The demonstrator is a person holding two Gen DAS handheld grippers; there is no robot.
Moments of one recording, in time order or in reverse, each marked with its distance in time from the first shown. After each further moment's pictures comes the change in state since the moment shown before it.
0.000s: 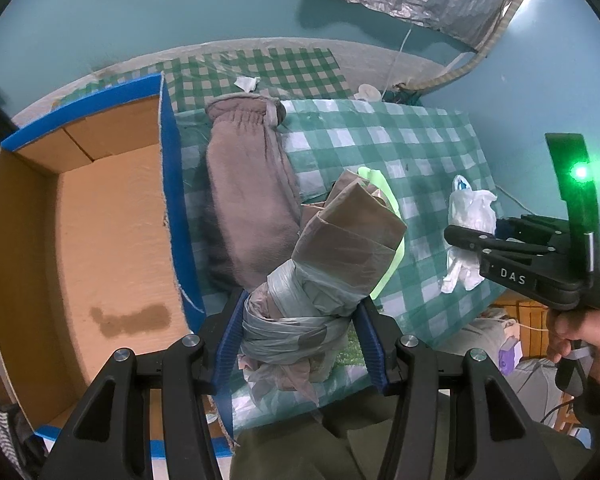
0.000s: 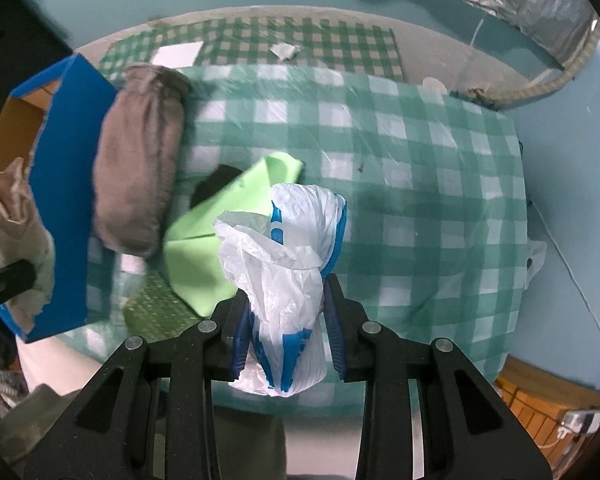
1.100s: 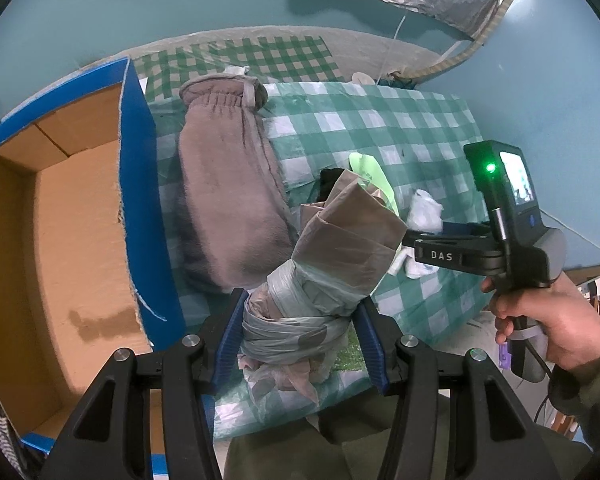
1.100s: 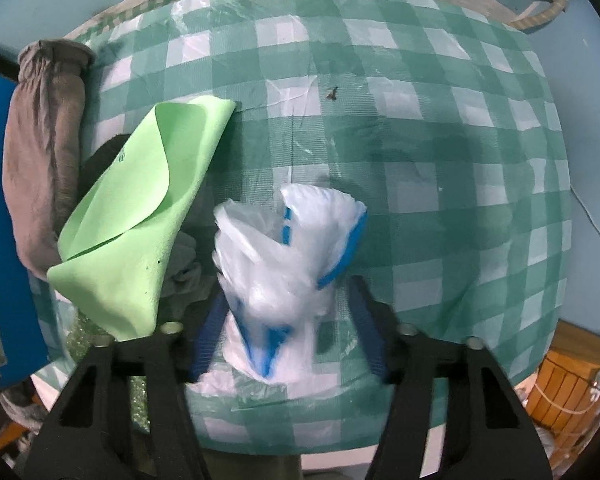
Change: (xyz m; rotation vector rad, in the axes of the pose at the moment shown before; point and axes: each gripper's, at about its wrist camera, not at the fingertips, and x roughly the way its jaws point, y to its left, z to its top) left arm 0.025 -0.009 -0.001 0.020 0.034 -0.013; right arm 0.100 -0.044 0.012 0.158 0.136 -0.005
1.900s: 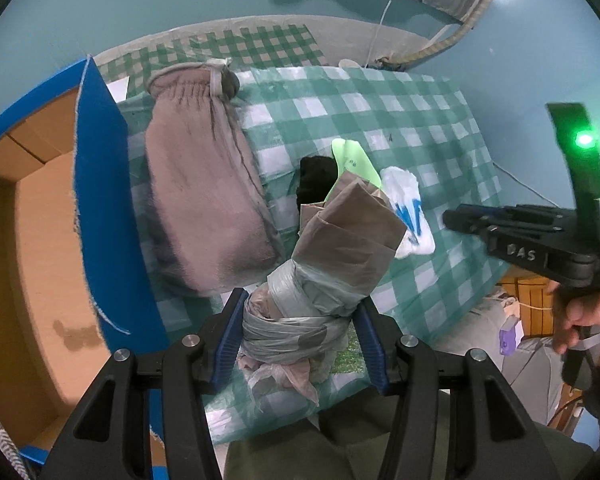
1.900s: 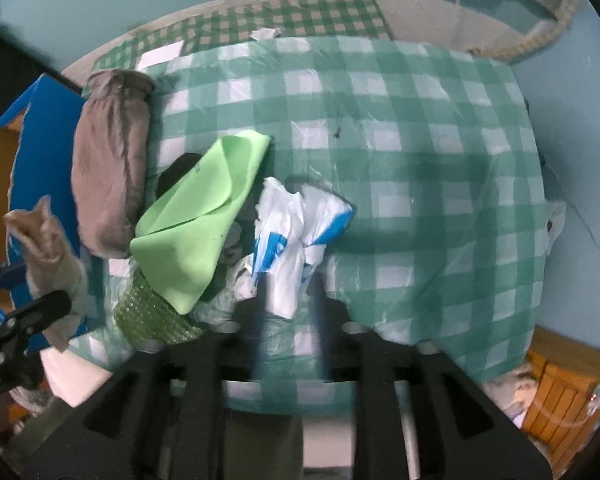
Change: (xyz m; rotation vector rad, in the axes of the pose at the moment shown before) left arm 0.014 -0.010 0.003 0.045 0.037 -0.021; right arm -0.070 -0.014 -0.022 -0.021 -0.074 0.082
